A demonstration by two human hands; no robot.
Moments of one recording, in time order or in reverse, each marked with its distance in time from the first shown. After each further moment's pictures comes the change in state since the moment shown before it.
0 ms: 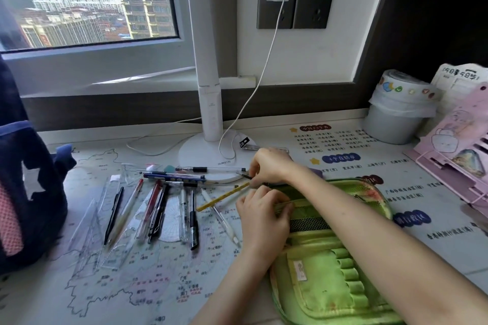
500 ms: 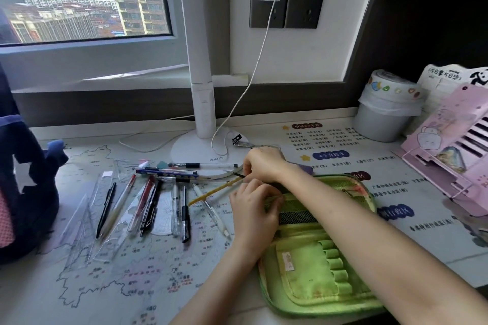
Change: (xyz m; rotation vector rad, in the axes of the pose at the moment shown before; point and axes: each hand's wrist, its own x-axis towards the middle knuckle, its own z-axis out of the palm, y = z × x) left_hand -0.001 0.002 0.000 -0.072 0.038 0.060; right_hand -0.012 -0.005 -0.002 -0.130 0.010 -0.011
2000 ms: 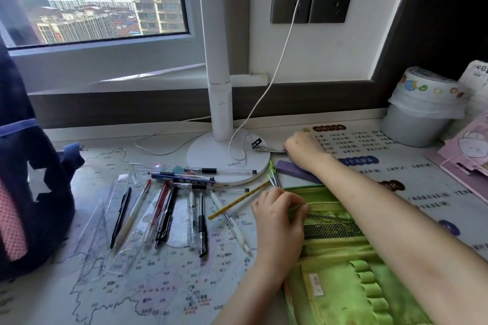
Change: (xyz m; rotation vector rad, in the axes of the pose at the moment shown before) left_hand 0.001 -0.006 0.007 -0.056 0.041 -0.010; right_hand 0.054 0.066 0.016 -0.329 0.217 0.027
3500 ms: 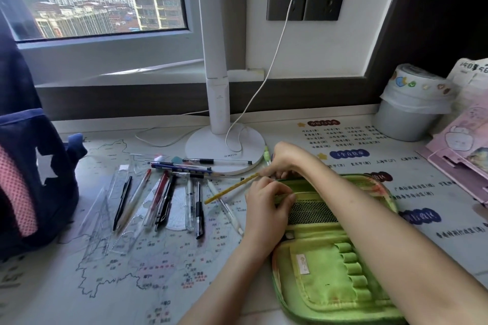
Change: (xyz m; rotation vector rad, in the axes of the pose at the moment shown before) left_hand 0.003 -0.003 -0.007 -0.061 -0.066 -0.045; right_hand -0.036 -0.041 -0.049 0.595 -0.511 0.265
